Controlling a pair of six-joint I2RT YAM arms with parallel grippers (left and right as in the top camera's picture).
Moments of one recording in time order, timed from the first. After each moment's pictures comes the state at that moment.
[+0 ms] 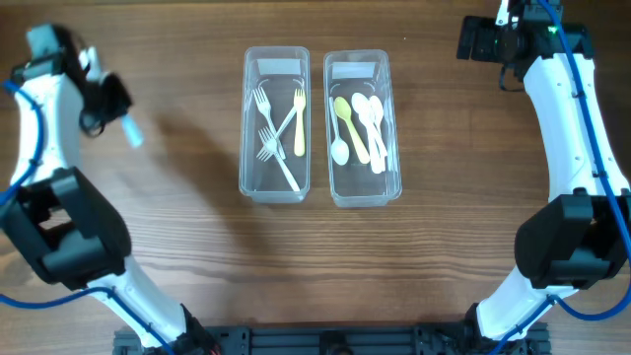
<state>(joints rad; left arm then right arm) 0.30 2.00 1.73 -0.95 0.13 -0.13 -0.03 1.89 1.79 -0.81 0.14 0.06</state>
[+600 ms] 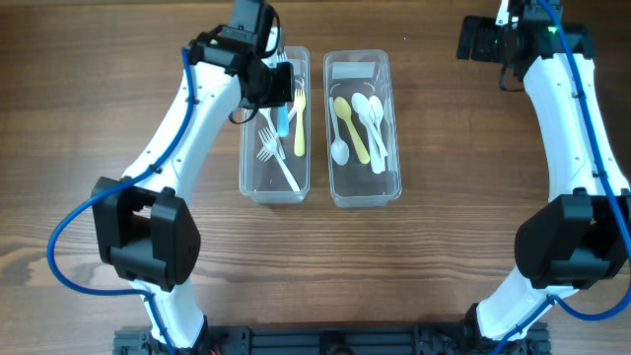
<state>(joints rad) -0.31 1.96 1.78 -0.99 0.16 -0.32 -0.03 1.89 1.79 -0.81 0.14 0.06</state>
